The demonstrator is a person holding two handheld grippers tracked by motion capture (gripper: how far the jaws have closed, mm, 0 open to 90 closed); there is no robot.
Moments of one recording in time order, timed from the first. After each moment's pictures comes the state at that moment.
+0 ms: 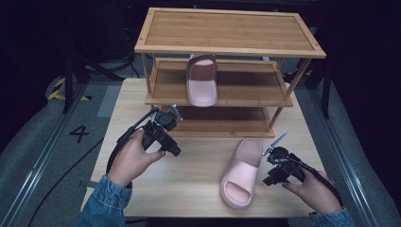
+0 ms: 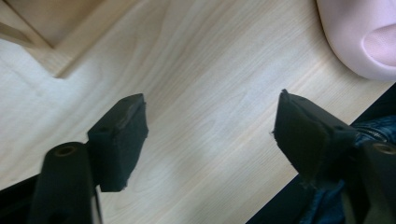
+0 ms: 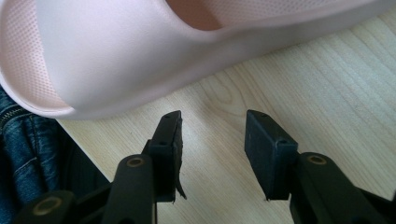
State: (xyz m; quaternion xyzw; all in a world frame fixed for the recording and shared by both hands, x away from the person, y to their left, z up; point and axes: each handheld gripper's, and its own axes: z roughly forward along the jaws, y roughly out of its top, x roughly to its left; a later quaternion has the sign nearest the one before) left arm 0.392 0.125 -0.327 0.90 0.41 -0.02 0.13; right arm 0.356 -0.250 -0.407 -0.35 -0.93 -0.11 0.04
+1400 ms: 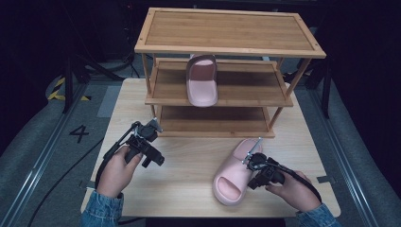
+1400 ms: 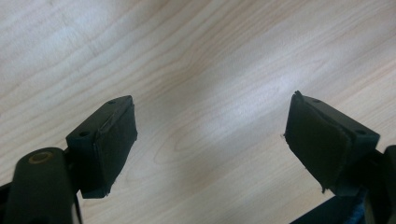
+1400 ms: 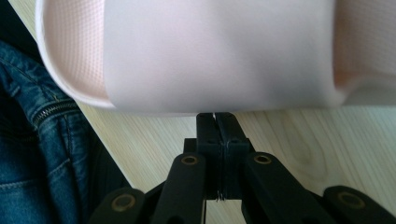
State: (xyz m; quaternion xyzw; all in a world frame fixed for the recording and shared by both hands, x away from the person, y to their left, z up) left arm 0.387 0.171 -0.374 0.87 0.49 -0.01 0.08; right arm 0.352 -0.197 -0.424 -0.28 -0.95 -0.10 0.08
